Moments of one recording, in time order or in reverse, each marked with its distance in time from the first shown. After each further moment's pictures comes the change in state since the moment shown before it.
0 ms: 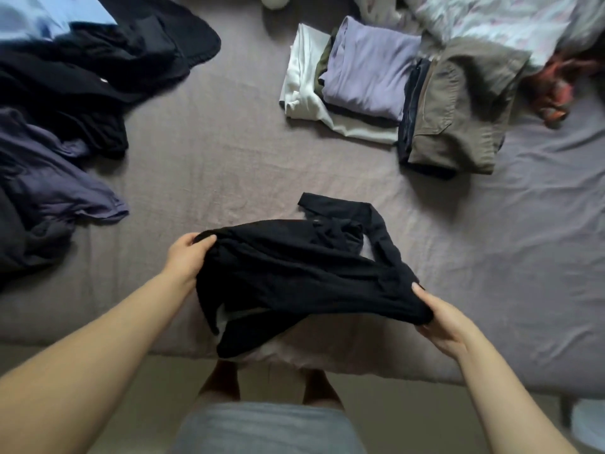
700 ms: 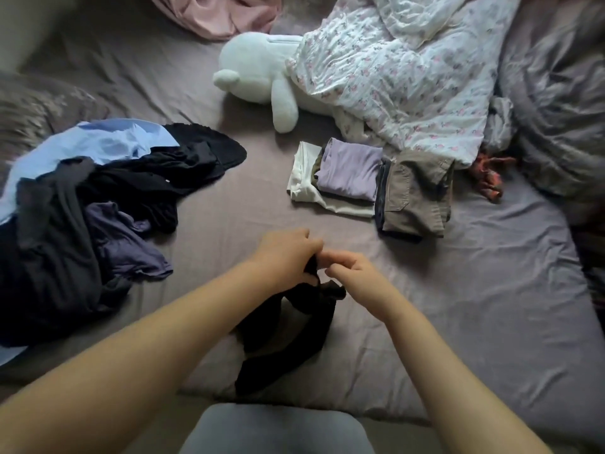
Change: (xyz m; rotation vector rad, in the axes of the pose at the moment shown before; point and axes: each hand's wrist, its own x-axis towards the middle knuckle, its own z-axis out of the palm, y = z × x) left_hand -0.207 0.182 0.029 1.469 -0.286 1.114; right_hand -0.170 -0.102 0.134 -0.456 -0.452 -0.841
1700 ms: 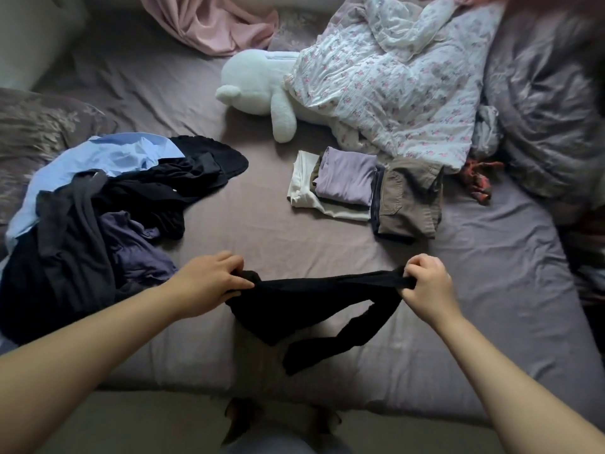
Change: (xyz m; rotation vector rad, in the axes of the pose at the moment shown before) left_hand -0.090 -0.103 0.024 0.167 0.131 0.391; right_hand -0.046 0.064 -0.098 -1.021 0.585 -0.157
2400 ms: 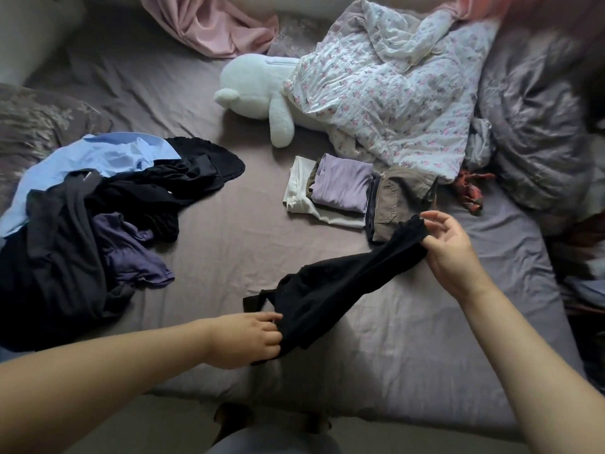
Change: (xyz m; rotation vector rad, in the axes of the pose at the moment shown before) left_hand 0.023 0.059 0.029 0.107 -0.325 0.494; right_hand 0.060 -0.043 -0.077 1.210 0.017 0.330
